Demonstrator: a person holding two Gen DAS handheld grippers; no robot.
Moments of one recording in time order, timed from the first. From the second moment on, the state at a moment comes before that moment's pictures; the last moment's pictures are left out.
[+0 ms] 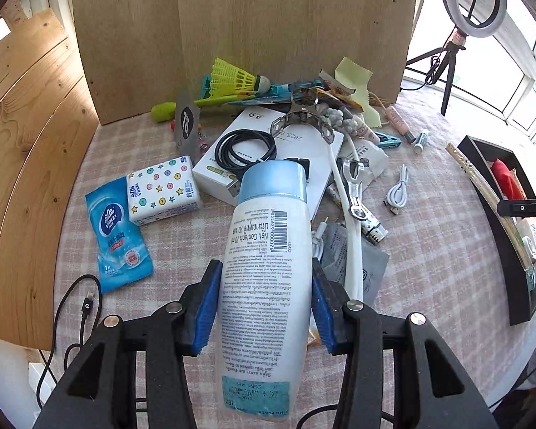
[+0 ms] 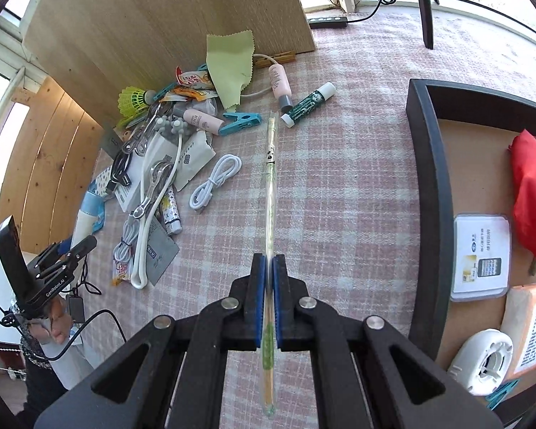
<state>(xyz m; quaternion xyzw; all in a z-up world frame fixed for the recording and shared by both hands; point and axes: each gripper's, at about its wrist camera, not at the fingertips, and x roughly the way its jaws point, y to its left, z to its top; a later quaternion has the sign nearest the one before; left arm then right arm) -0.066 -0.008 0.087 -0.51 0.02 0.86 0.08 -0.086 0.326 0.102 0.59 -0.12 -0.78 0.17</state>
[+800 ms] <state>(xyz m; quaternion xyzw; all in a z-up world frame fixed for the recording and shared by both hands) -0.082 0.313 0.127 -0.47 0.08 0.83 0.29 -0.013 0.561 0.132 0.55 -0.16 -0.82 -0.06</state>
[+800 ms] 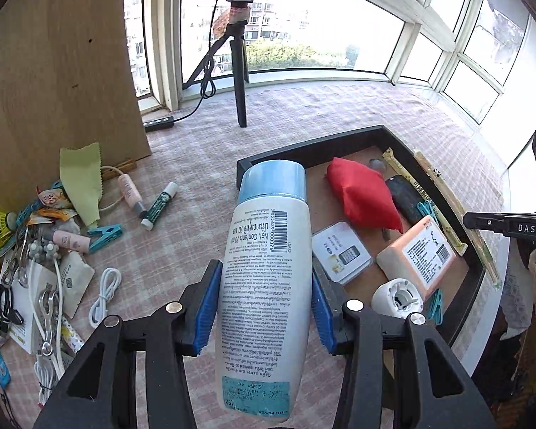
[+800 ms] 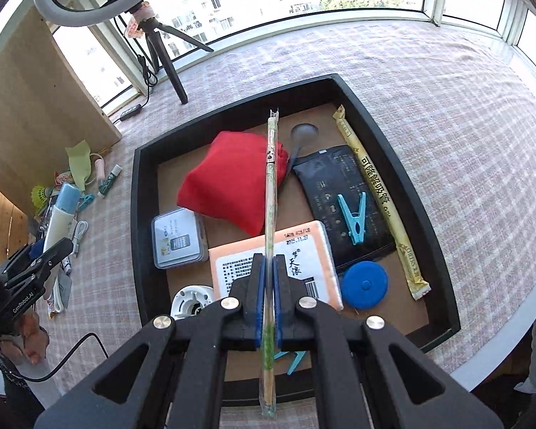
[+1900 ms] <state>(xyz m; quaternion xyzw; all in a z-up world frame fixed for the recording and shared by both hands) -0.099 0.191 0.126 -0.48 0.06 0.86 0.16 -0.075 0.443 0.123 0.55 -0.12 -0.82 0.04</state>
